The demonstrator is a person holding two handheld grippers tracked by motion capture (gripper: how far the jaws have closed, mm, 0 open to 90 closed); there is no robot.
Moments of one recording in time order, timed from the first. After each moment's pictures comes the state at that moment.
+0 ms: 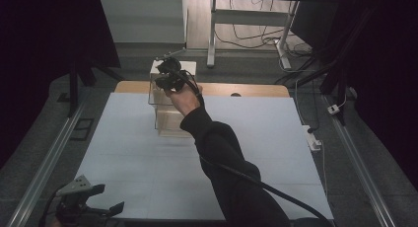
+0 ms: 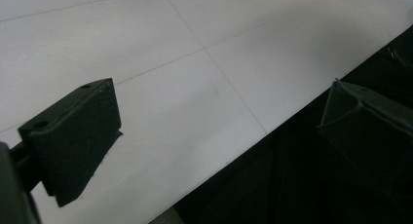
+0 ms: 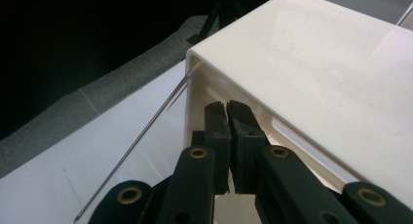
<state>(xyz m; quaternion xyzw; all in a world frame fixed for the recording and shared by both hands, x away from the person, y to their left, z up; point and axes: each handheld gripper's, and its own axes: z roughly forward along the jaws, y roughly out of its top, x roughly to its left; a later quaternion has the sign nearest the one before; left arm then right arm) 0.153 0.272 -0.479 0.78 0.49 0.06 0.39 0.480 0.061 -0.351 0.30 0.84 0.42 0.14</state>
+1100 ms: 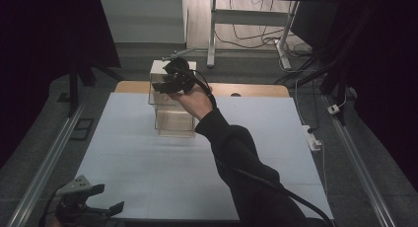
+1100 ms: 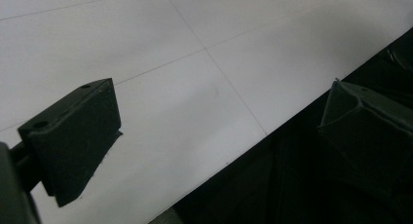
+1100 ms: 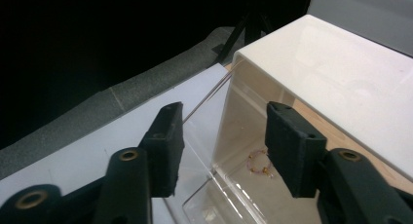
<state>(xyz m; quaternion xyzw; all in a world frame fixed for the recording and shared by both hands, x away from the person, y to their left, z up) 0.154 0.273 -0.480 0.77 0.49 0.06 0.40 0.452 0.031 -0.325 0.26 0.84 0.46 0.10</state>
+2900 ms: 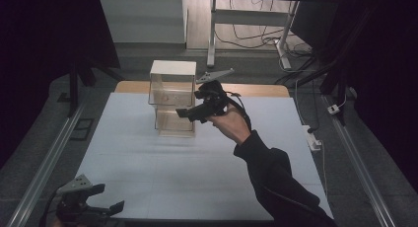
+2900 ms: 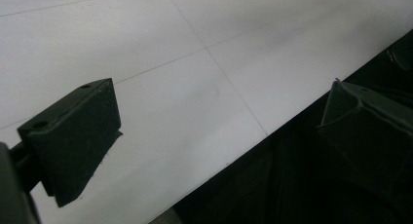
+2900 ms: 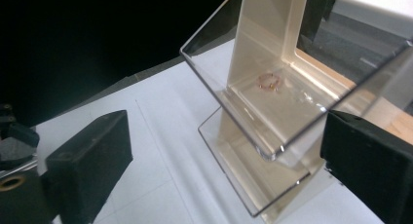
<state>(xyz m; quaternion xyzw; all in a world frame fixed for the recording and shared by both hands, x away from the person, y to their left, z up) 0.156 0.273 -0.480 0.77 0.49 0.05 0.39 0.409 -0.058 -0.344 0.23 0.85 0.48 0.06</state>
